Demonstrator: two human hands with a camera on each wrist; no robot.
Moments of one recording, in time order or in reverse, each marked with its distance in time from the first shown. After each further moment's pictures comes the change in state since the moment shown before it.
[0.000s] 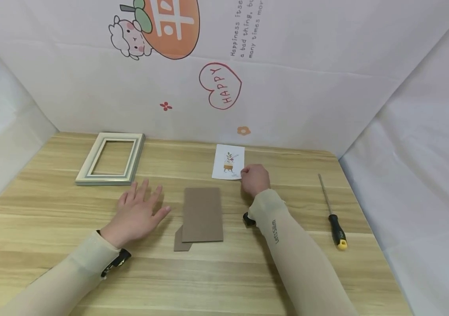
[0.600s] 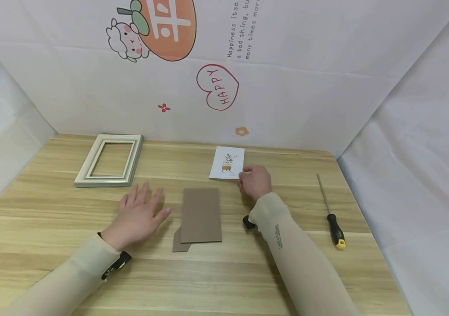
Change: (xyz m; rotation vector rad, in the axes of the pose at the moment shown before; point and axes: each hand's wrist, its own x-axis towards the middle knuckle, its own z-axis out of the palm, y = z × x) left_hand -0.001 0.006 0.001 0.010 0.021 0.015; right_hand -0.011 0.001 -0.005 0.284 -0.020 0.113
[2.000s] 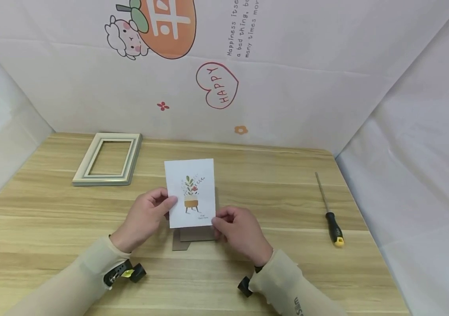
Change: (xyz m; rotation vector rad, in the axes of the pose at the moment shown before) left_hand 0.001 0.032 0.000 -1.008 0.073 -0.021; right_hand -0.145 0.002 0.033 0.087 -0.211 -0.198
